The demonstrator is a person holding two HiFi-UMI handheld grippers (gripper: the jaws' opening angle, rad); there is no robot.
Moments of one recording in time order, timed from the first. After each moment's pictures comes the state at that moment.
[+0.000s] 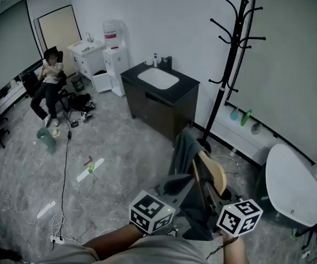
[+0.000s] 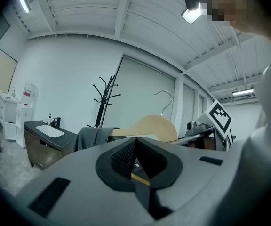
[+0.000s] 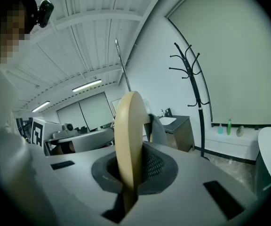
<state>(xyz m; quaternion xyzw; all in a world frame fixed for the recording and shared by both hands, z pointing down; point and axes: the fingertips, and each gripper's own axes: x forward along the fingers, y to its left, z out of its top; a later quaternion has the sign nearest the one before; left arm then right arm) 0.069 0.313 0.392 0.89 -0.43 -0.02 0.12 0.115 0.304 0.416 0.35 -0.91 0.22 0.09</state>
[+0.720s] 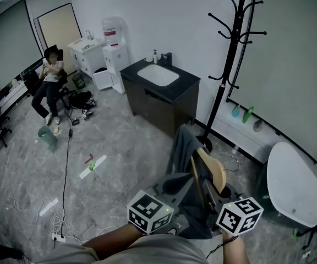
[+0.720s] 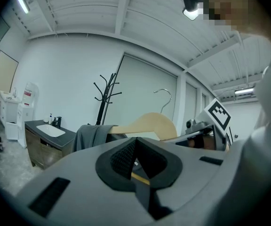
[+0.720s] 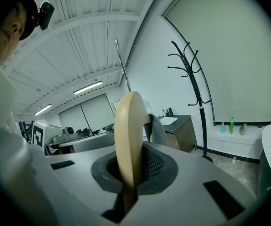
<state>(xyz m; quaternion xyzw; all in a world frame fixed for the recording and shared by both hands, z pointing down) 0.083 0.289 0.398 0.89 -0.44 -0.01 0.12 0.126 0.277 0.417 0.33 -0.91 0.23 0.08</state>
